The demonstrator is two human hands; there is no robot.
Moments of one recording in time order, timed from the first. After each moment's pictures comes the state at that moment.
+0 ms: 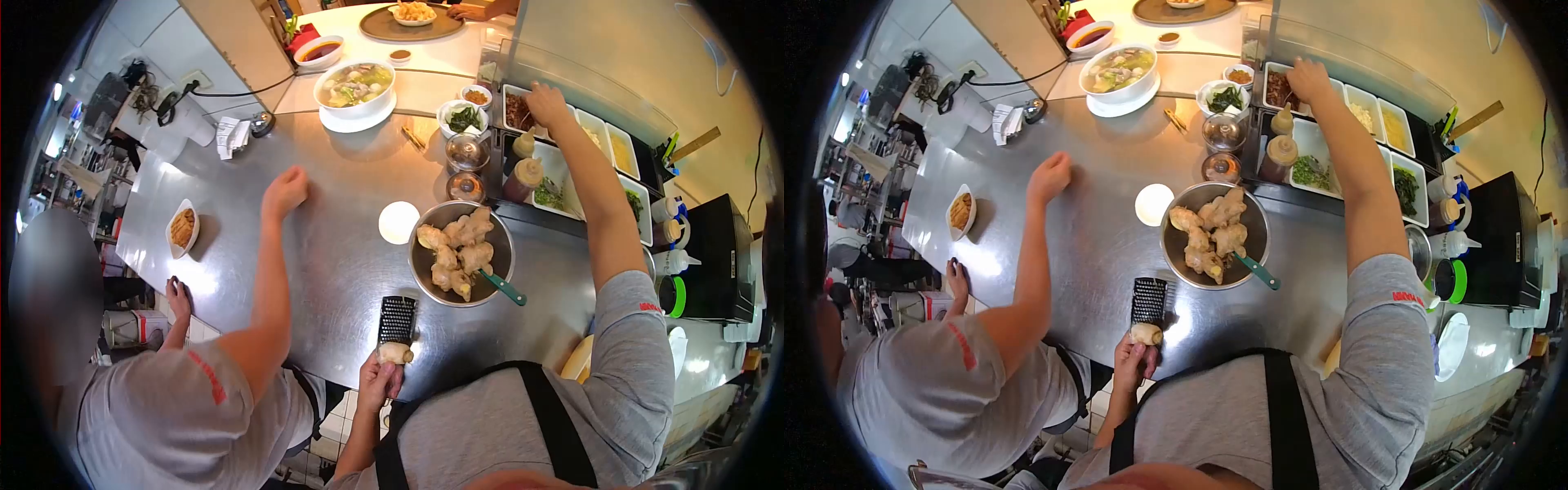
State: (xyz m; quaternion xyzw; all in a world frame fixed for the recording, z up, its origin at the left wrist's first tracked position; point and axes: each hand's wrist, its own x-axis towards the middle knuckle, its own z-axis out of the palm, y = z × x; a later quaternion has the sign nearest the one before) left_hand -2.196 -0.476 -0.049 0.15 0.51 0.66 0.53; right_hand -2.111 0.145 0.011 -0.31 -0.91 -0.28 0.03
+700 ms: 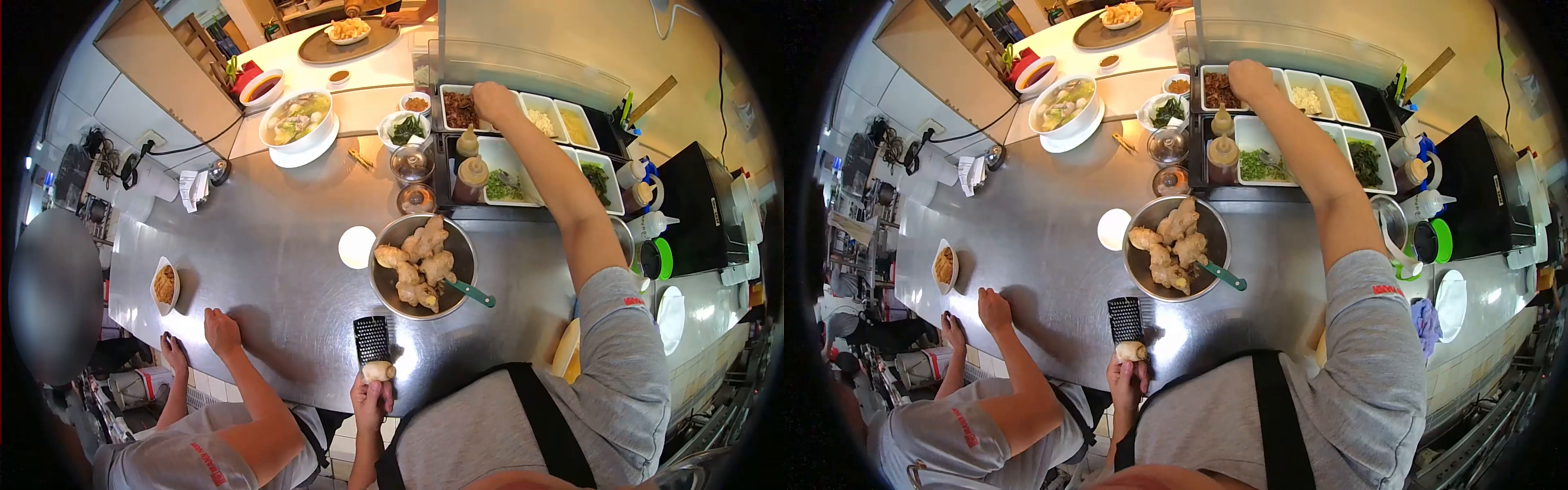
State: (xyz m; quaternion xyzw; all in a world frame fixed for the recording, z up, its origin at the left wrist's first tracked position) left_hand -2.187 -0.470 -0.052 0.14 0.50 0.70 0.49; right_hand -2.103 0.107 0.037 -0.48 -0.87 -0.07 0.10
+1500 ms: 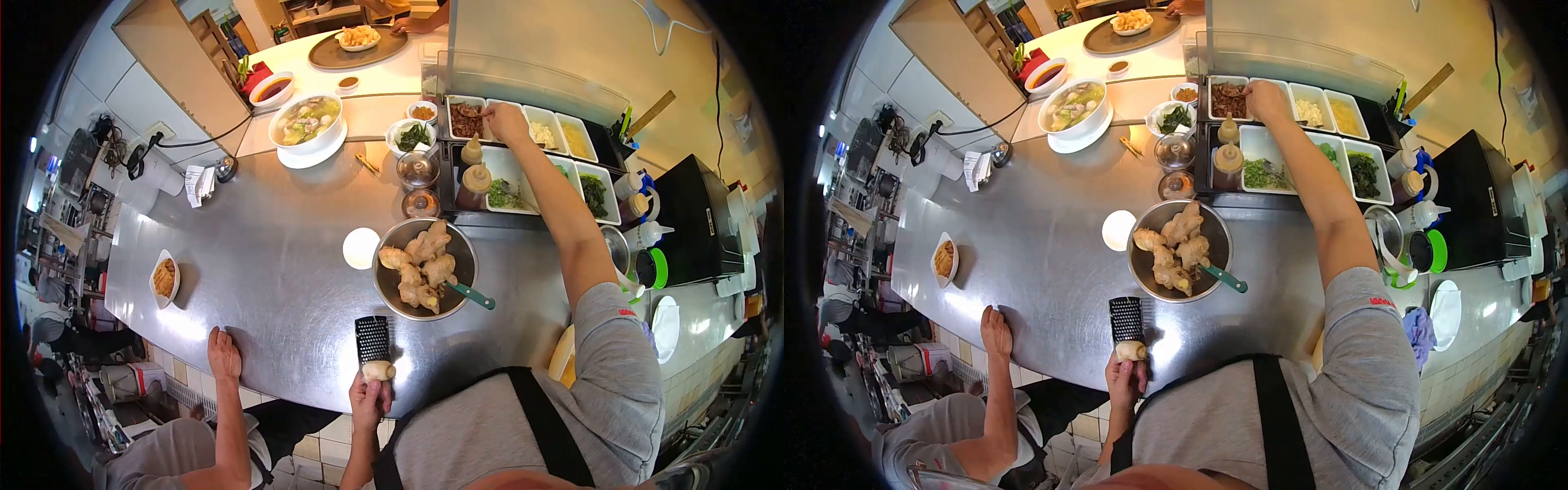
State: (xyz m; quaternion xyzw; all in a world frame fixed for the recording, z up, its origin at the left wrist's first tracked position) left_hand -2.189 -0.473 -0.056 0.14 0.49 0.70 0.51; right_hand -2.077 0.109 0.009 -0.51 -0.83 0.04 0.22
